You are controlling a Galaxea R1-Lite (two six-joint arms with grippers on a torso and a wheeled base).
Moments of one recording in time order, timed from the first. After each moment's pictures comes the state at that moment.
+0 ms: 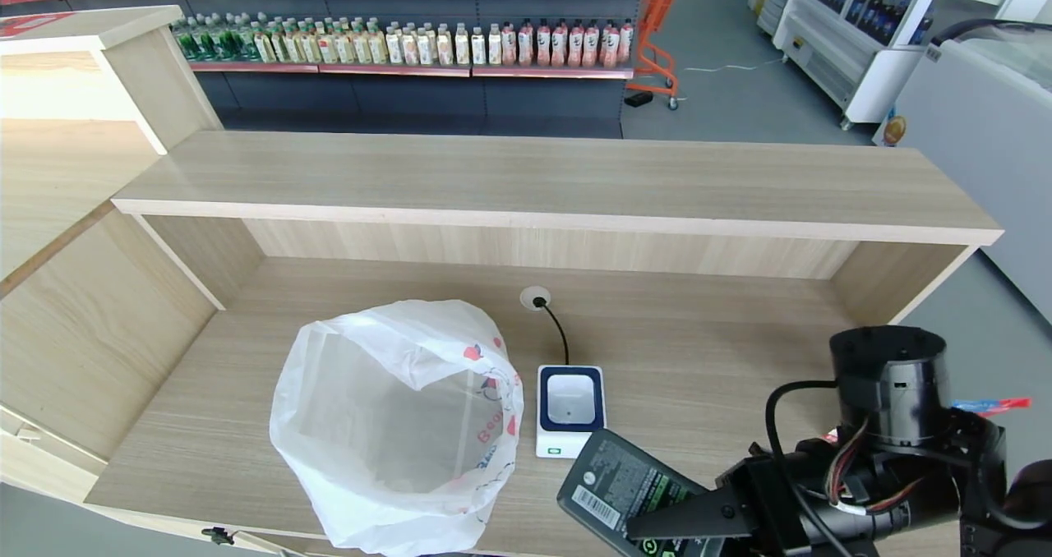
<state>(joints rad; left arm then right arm) 0.00 0.00 0.00 0.00 0.01 0.00 0.57 1.67 -0.42 -0.84 1.00 -2.42</state>
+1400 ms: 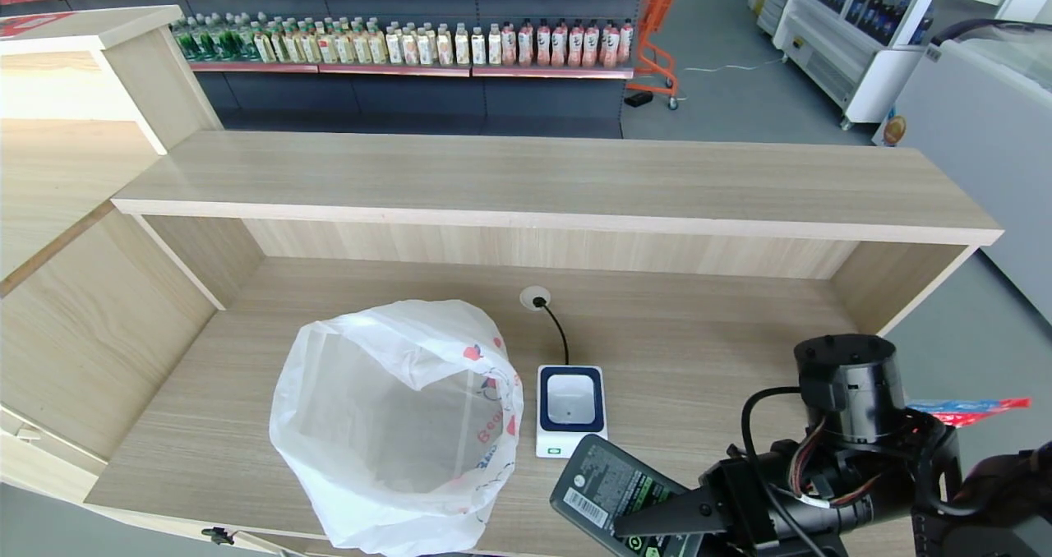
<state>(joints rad) 0.00 0.00 0.00 0.00 0.01 0.00 0.55 1.77 -0.43 -0.88 1.02 -2.48</state>
